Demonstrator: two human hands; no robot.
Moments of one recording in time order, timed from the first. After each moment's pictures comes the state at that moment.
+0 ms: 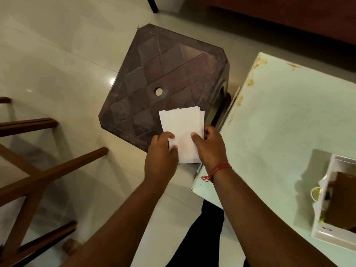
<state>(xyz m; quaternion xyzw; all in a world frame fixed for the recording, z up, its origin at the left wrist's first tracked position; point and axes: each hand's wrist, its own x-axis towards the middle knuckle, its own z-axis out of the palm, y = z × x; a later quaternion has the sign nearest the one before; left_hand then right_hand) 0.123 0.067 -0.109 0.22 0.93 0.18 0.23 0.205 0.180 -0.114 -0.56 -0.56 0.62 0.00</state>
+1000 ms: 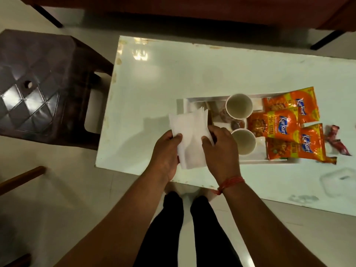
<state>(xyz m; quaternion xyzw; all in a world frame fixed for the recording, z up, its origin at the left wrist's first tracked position) 0.493 0.196 -0.072 -0.05 0.67 0.46 0.58 0.623 0.244 -0.071 -0.62 -0.63 0.45 0.13</state>
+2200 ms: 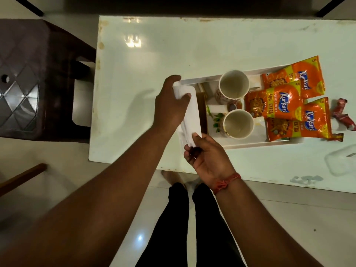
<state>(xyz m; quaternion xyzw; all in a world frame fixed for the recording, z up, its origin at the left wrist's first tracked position) 0.493 0.269 -0.095 0.34 0.81 0.31 0.36 0.632 0.209 -0.098 -0.53 0.02 0.82 0.23</state>
